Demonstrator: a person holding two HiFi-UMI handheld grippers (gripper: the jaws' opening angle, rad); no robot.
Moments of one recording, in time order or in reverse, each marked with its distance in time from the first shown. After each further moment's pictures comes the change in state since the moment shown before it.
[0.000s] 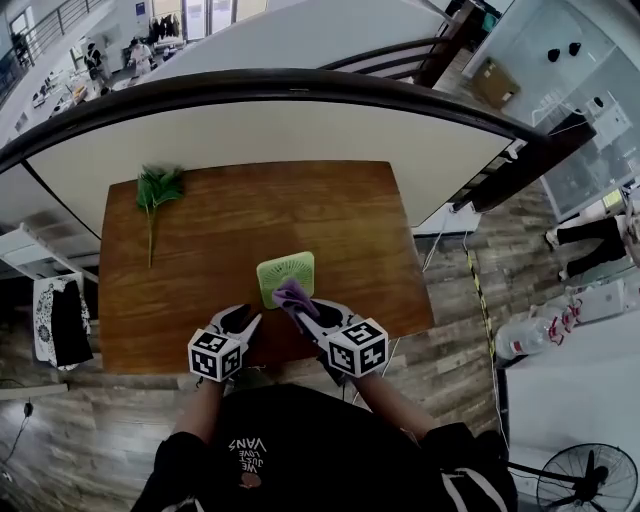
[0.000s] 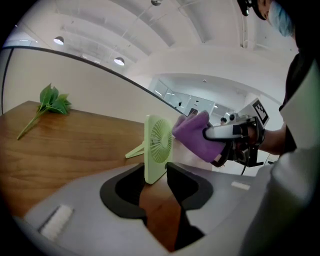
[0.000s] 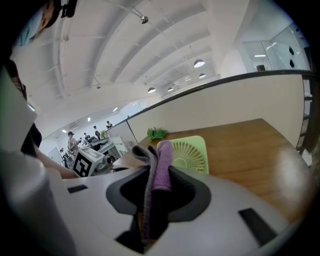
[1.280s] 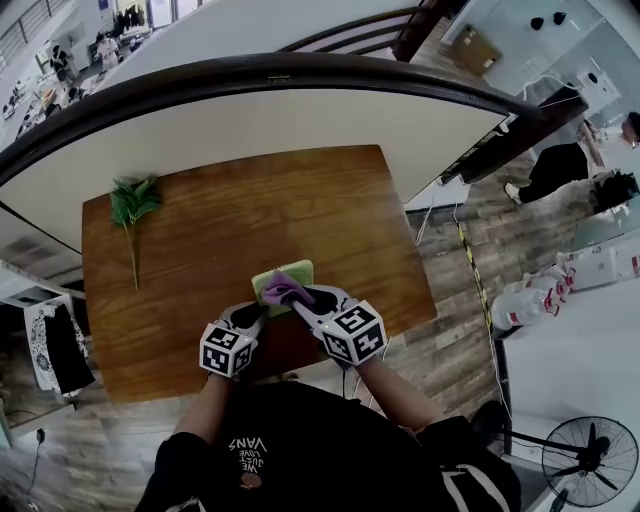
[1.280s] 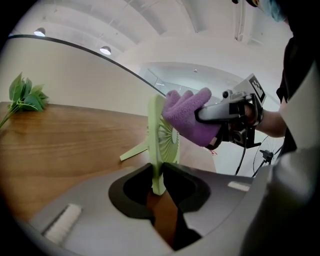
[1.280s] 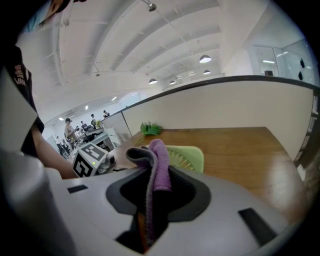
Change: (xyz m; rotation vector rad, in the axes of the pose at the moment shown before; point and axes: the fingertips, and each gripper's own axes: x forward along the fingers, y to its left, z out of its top) left arm 0.058 0.016 -0.004 0.082 0.114 -0.123; right arm 0.042 -0.030 0.019 -0.080 0.101 -0.047
